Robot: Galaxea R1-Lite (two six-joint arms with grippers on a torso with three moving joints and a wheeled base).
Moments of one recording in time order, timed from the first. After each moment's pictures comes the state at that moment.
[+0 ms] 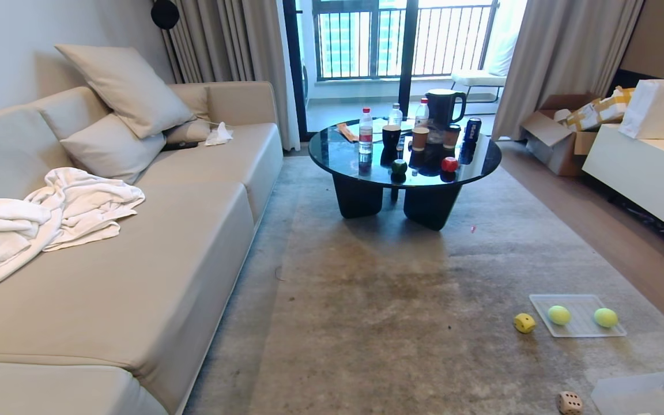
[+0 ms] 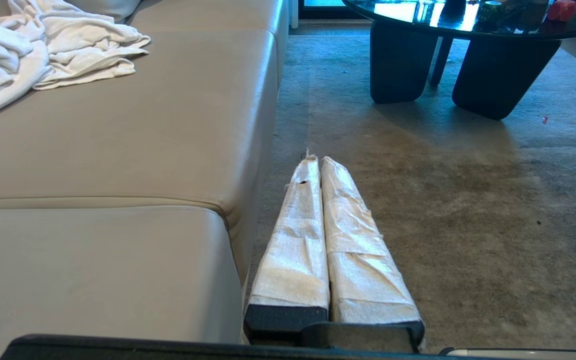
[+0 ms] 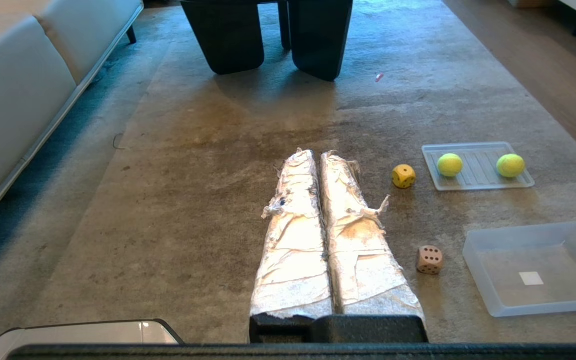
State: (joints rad) left arm 0.00 0.00 0.00 0.00 -0.01 0.02; right arm -0.01 0.00 -0.06 0.15 -0.04 0.03
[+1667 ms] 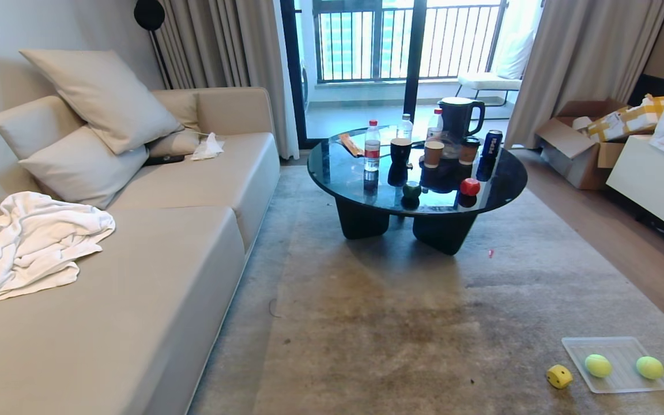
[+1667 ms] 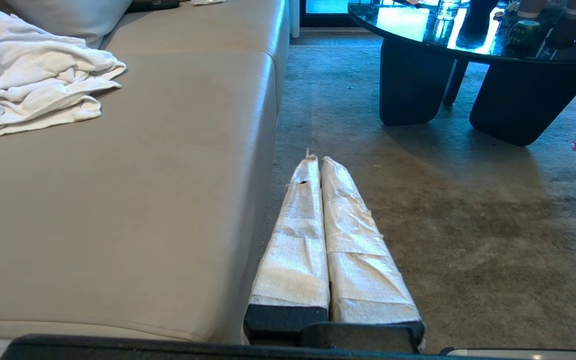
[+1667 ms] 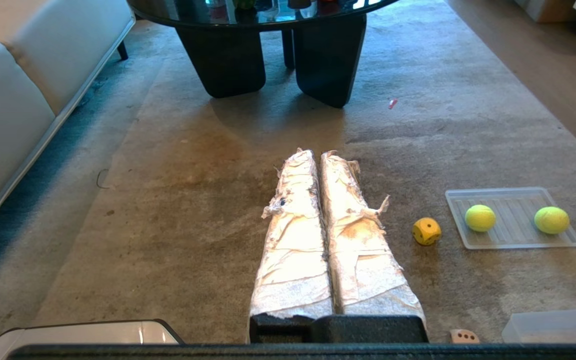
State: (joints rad) left arm 0.00 0.00 0.00 0.00 -0.01 0.02; right arm -0.01 0.00 -0.06 0.15 -0.04 0.03
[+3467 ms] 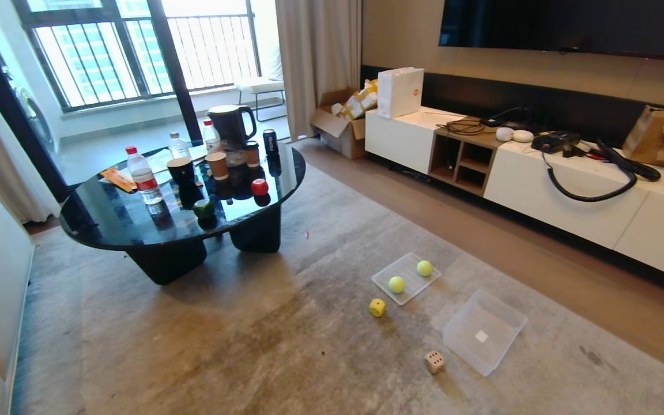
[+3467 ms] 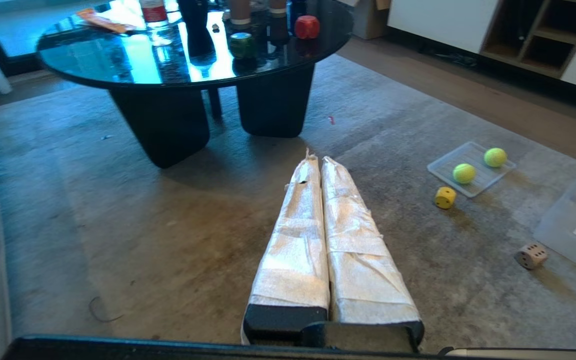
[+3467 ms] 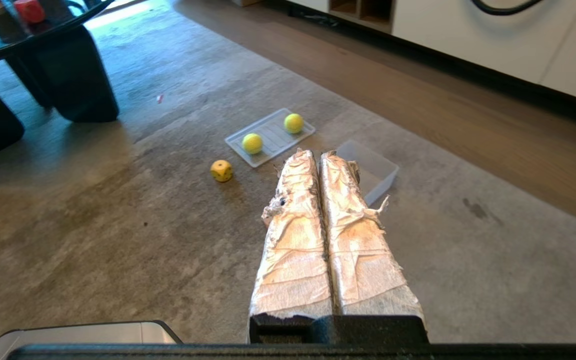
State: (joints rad) left arm 0.00 0.00 0.00 0.00 -0.01 0.02; right arm -0.01 0.00 -0.06 0.15 -0.04 0.03
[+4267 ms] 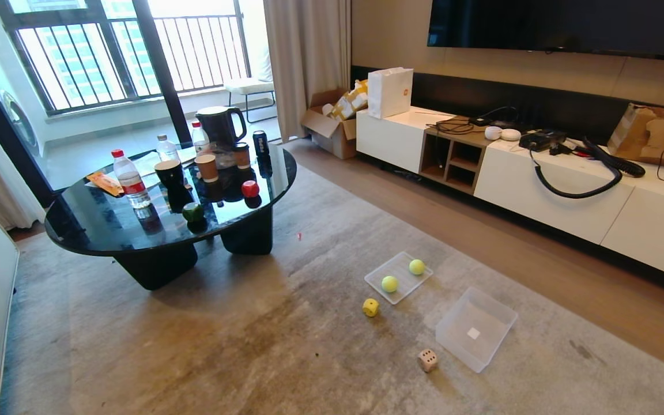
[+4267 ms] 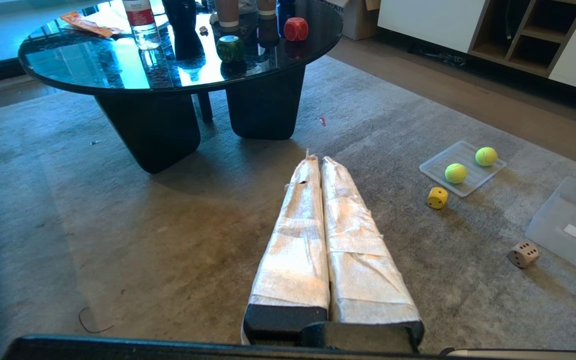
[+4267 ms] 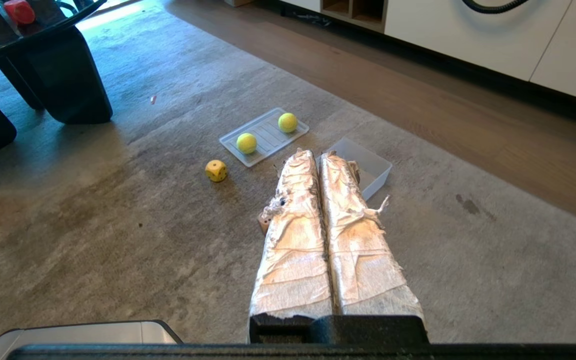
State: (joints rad) left arm 0.00 0.00 0.00 0.00 -0.01 0.02; right arm -0.01 0.00 -0.06 0.15 -0.04 0.03
